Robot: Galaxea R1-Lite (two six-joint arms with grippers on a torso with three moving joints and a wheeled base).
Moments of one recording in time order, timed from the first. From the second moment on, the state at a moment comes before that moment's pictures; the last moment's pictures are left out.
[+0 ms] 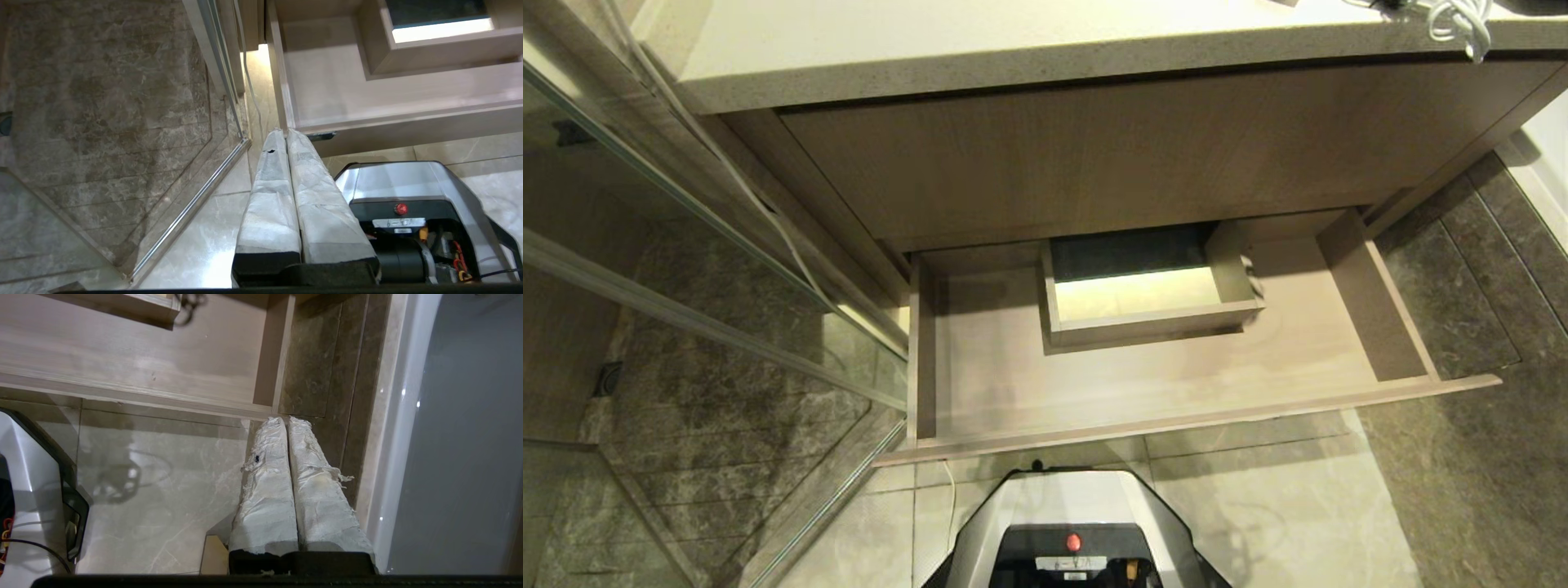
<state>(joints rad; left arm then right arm) 0.00 0.00 0.00 0.00 0.00 0.00 -0.18 0.88 -0.90 0.22 -0.09 -0.56</state>
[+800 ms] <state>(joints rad) 0.00 0.00 0.00 0.00 0.00 0.00 -0.18 0.91 -0.88 0.21 -0.09 -0.56</state>
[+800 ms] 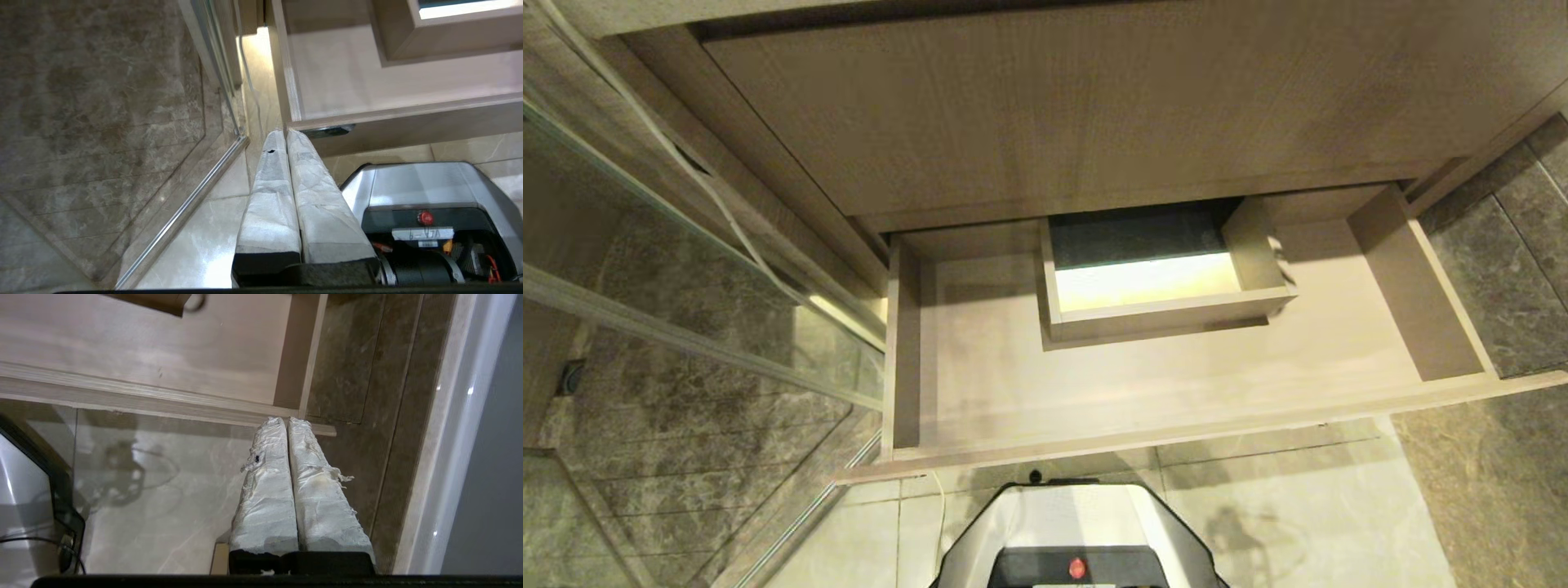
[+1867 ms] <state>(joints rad) 0.00 0.00 0.00 0.00 0.00 0.00 -0.18 1.05 -0.90 0.18 -0.09 -0.56</state>
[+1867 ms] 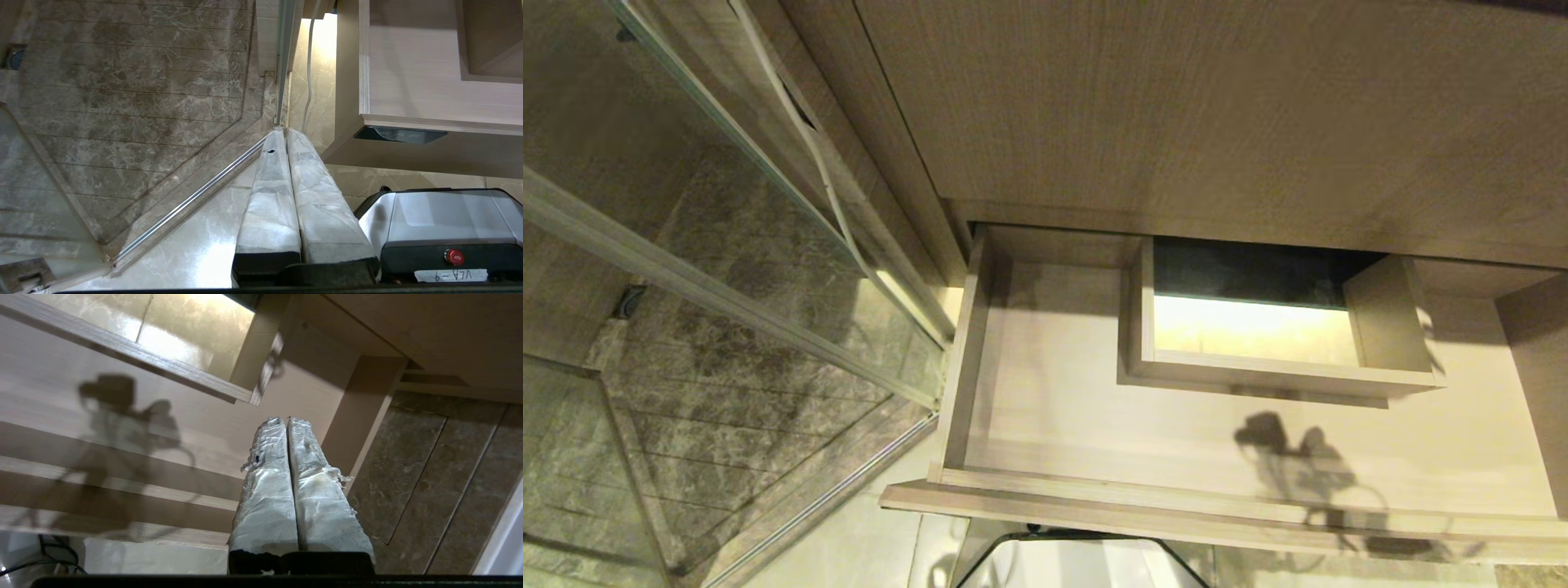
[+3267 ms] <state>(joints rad) 0.00 0.00 0.00 0.00 0.00 0.00 -0.26 1.16 -0.81 0.47 -0.15 -0.67</state>
